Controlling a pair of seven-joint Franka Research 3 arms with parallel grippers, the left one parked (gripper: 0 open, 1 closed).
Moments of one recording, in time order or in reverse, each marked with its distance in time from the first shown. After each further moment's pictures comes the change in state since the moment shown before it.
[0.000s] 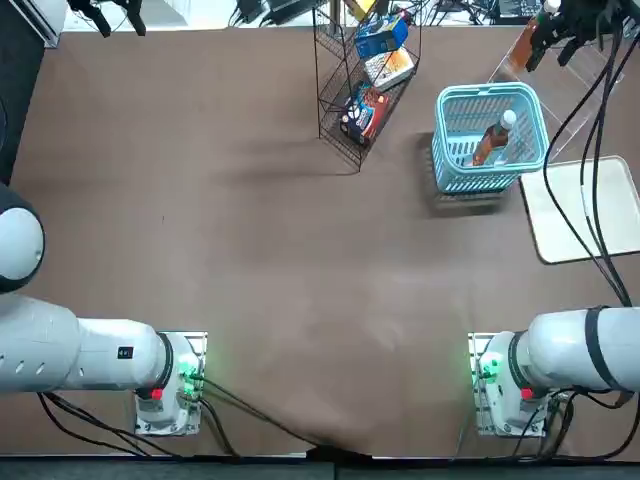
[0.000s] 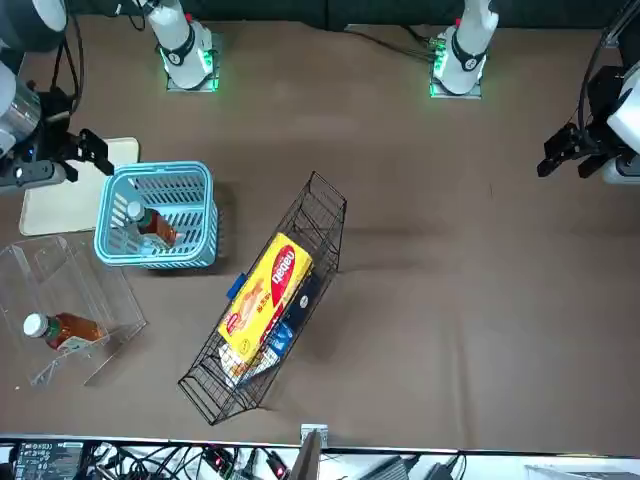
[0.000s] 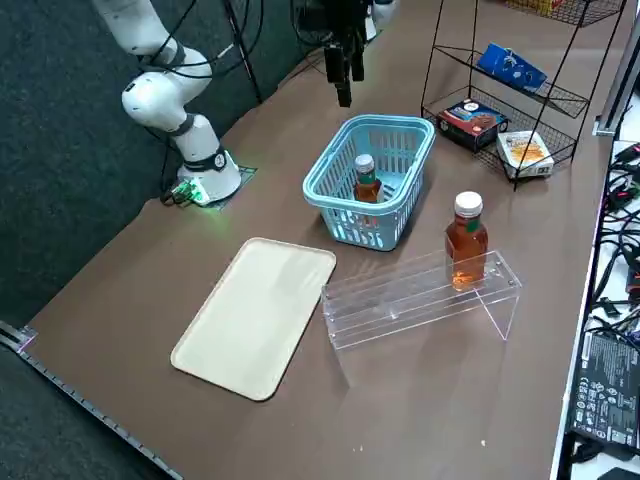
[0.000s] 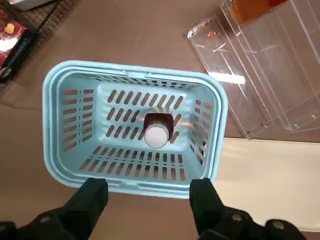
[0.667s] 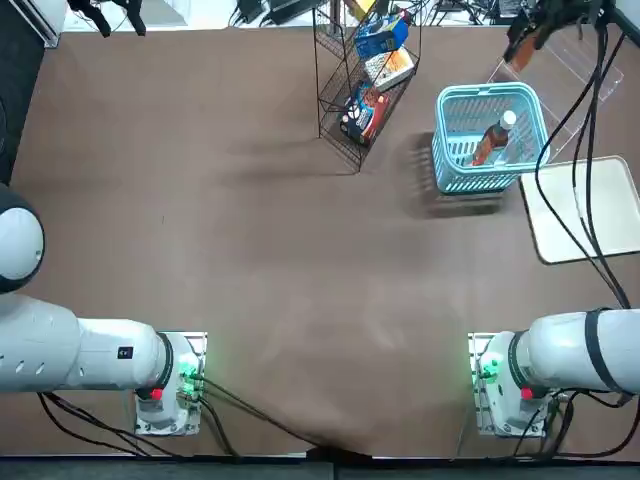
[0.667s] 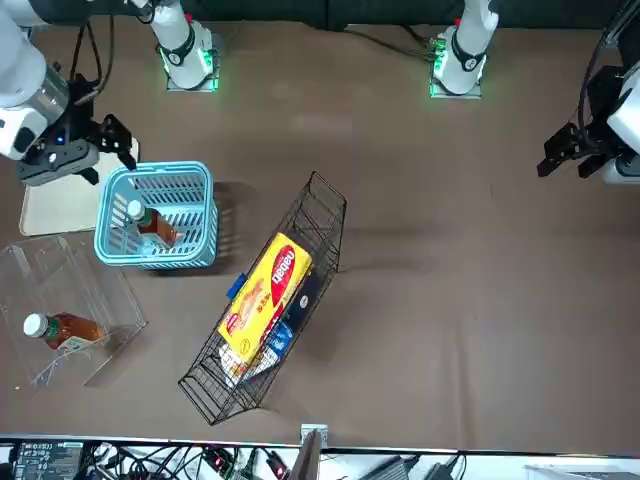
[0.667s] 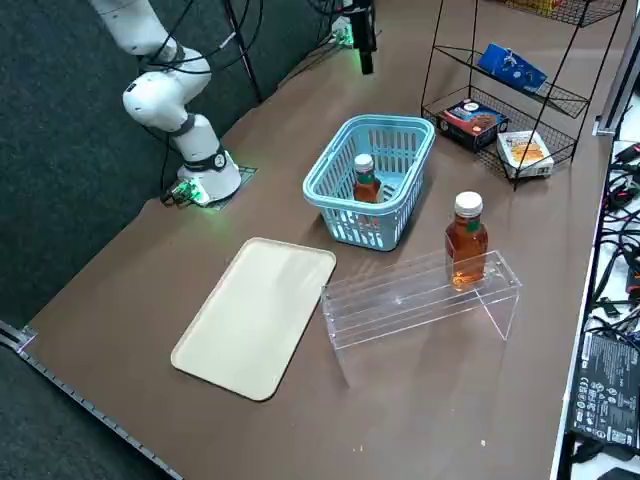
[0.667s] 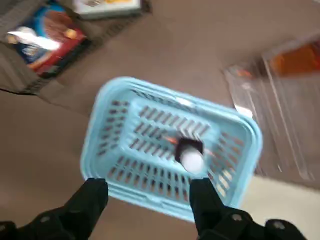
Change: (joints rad) arm 0.064 -0.020 0.068 0.021 0.032 0.045 -0.093
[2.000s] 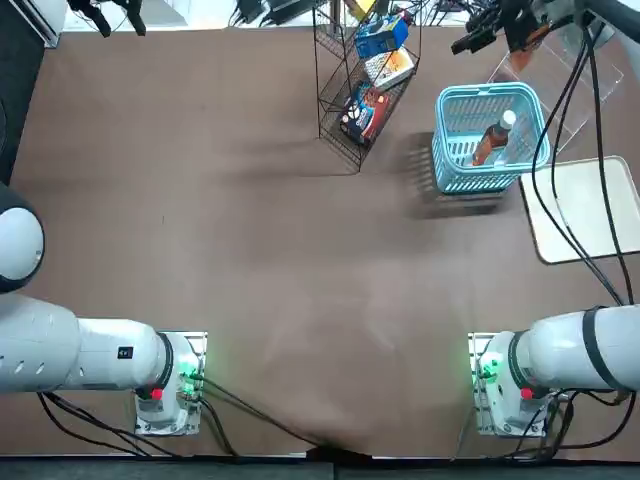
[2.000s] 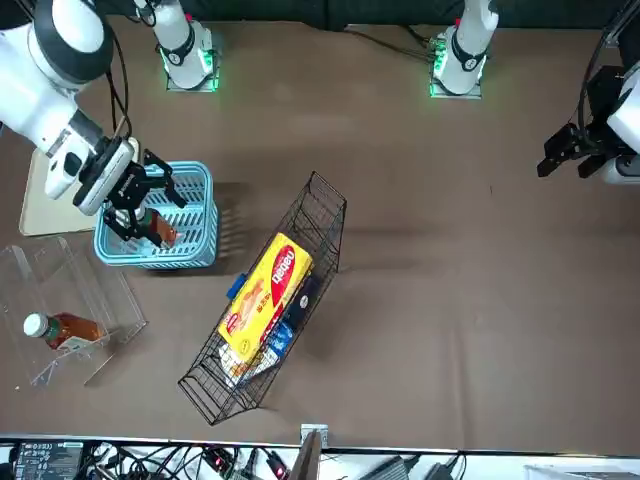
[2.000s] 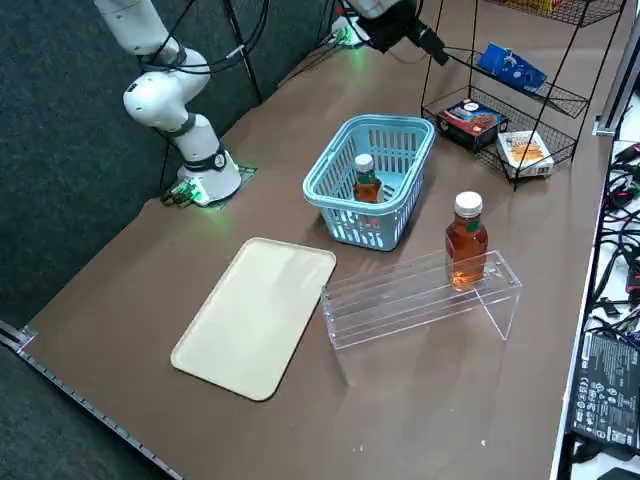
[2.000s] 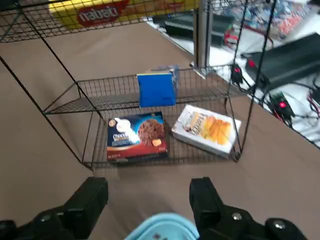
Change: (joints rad) arm 0.023 0.054 -0.006 -0.237 0.743 0.523 -0.953
